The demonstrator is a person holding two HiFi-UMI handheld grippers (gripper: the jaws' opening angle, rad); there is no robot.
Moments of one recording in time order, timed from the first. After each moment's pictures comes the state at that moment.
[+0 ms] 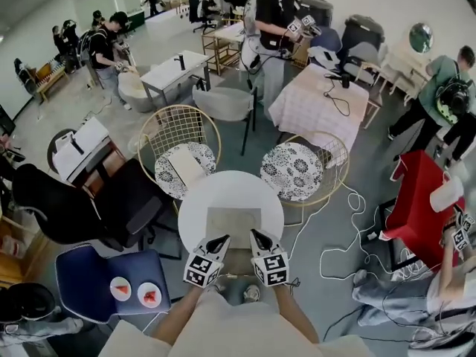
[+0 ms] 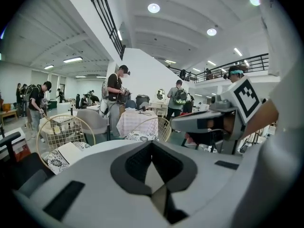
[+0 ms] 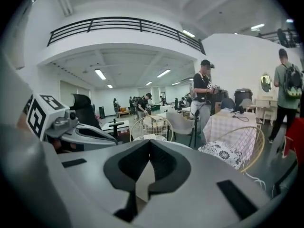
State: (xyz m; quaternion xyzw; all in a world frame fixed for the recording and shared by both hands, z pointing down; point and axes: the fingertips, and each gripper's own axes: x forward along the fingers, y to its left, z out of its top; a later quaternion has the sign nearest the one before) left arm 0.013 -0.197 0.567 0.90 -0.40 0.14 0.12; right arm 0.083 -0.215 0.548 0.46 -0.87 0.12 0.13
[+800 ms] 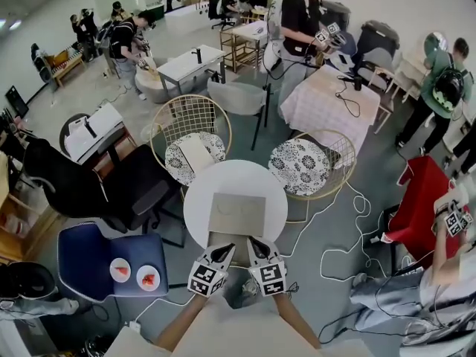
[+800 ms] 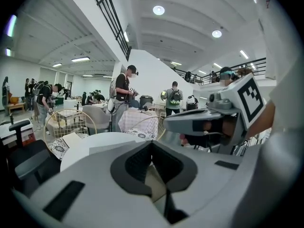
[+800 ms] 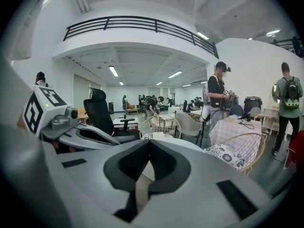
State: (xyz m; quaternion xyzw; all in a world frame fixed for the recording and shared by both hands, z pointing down) left arm 0.030 -0.110 0.569 0.88 -0.43 0.12 0.14; right arm 0.072 -0.134 0.544 0.41 -0.89 0.07 0.15
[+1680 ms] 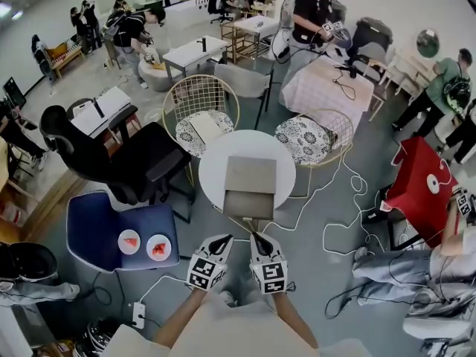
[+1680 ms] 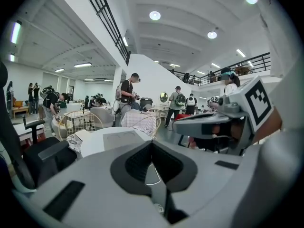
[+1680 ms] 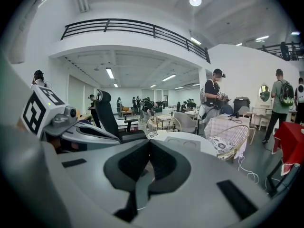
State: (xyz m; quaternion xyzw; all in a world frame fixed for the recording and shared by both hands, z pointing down) left arm -0.035 0.054 0.558 0.88 -0.44 0.11 0.12; right arm 0.027 0.042 0.536 0.46 -0.87 0.07 0.13
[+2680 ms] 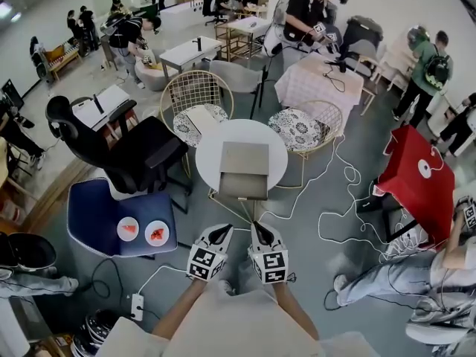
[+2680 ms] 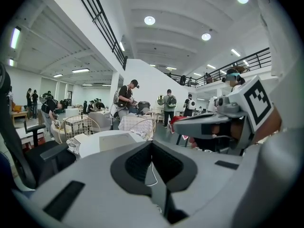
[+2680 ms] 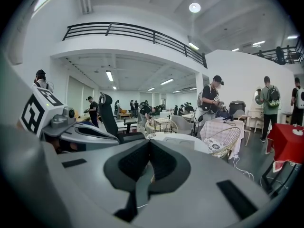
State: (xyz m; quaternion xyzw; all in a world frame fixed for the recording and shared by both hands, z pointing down) left arm -0.018 0.120 0.545 0.89 -0.44 0.10 0.09; right arm 0.047 0.110 0.524 0.48 -0.87 0.06 0.12
